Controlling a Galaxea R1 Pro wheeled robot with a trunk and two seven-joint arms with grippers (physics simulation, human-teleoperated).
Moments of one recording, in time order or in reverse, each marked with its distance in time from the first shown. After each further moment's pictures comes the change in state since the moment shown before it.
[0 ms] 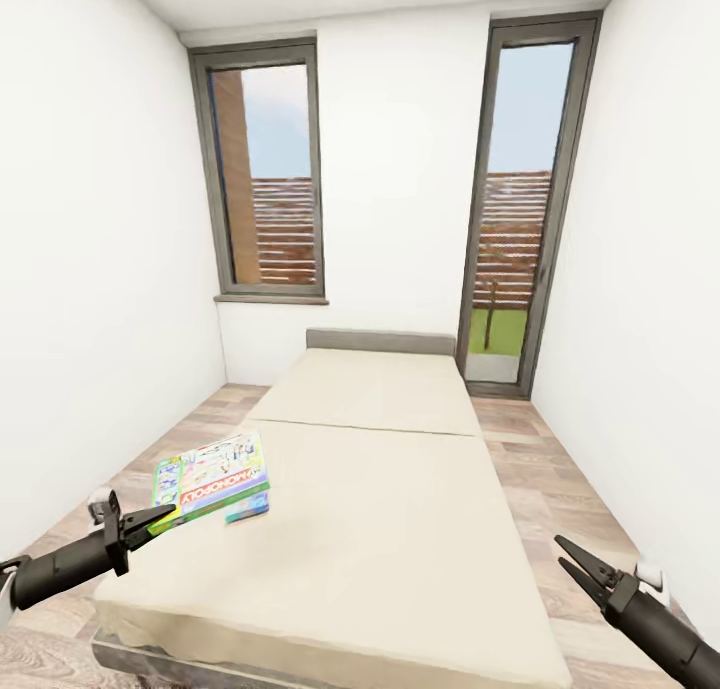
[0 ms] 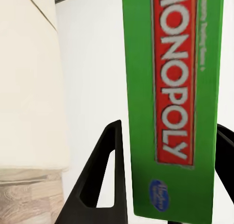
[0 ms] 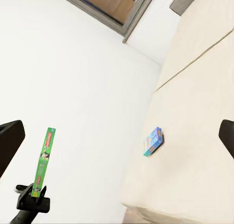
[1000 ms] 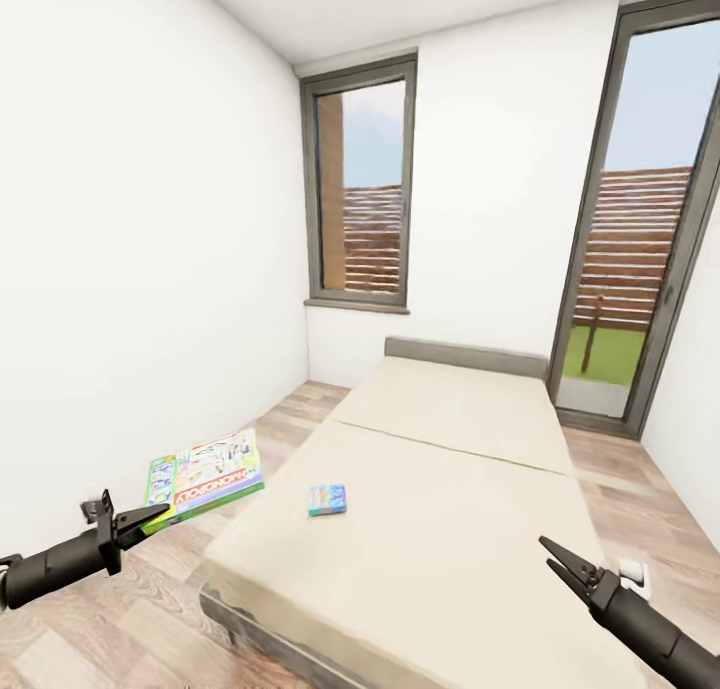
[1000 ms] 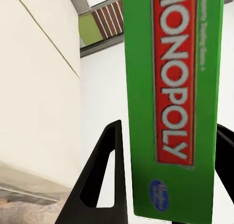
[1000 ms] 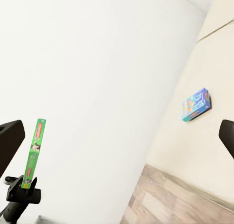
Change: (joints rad) left arm 0.000 0.020 0.000 -0.003 0.000 0.000 -0.001; right arm 0.000 -0.002 0.056 -0.027 0.000 0.002 -0.067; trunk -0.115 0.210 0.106
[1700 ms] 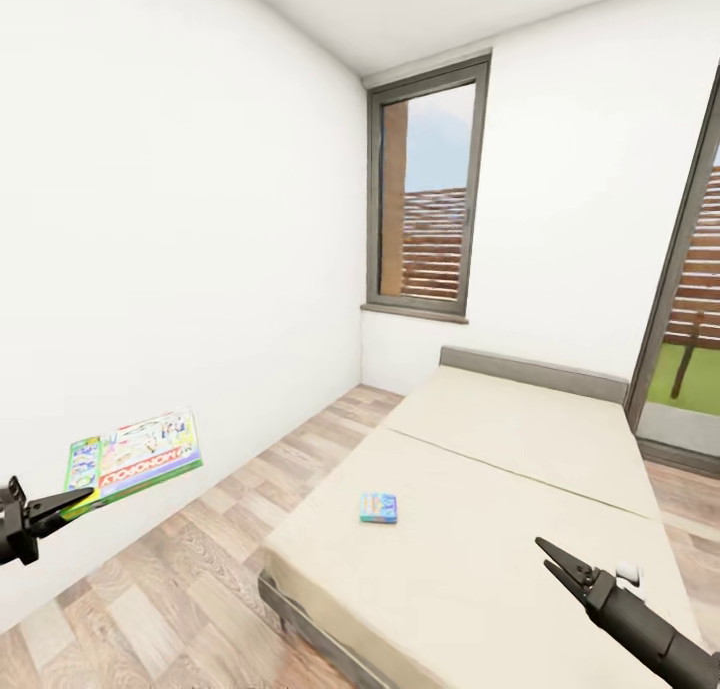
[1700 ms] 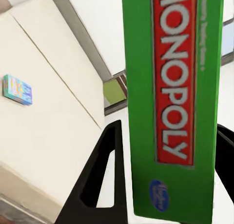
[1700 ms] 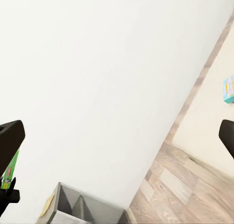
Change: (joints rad) left arm 0.004 0.184 0.095 0.006 0.002 -0.001 -0.078; right arm 0.000 0.000 0.013 -0.001 0.000 0.000 -0.014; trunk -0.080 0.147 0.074
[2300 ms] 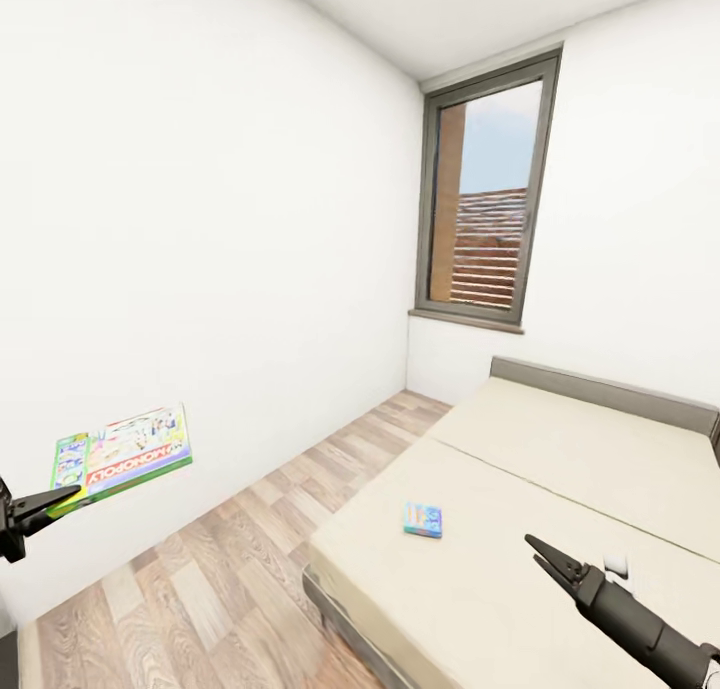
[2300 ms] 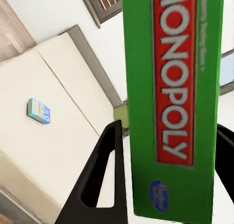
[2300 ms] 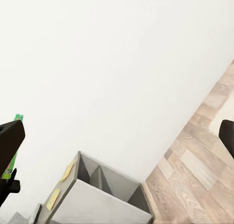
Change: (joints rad) left arm 0.004 0.030 0.007 -0.002 0.001 -0.006 -0.028; right arm 0.000 0.001 0.039 -0.040 0.000 -0.002 -0.006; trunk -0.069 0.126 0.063
